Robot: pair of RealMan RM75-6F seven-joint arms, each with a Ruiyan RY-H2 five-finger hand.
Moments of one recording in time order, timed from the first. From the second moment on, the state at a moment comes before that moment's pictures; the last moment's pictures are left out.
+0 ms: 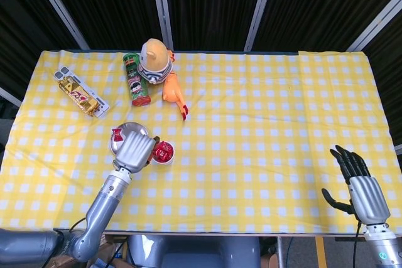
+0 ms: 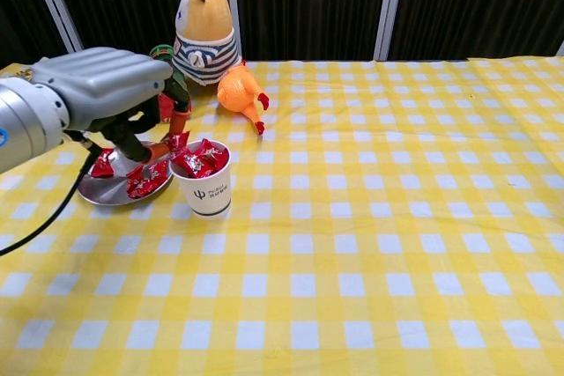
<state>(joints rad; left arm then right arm) -0.74 -1.57 -0.17 -1.79 0.96 1.21 0.95 0.09 -1.06 0.02 -1.73 -1.57 1.46 0.20</state>
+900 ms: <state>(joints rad) -0.78 -1.59 -0.18 -1.79 0.92 1.27 0.94 0.09 -1.05 0.02 -1.72 -1.57 1.46 0.21</state>
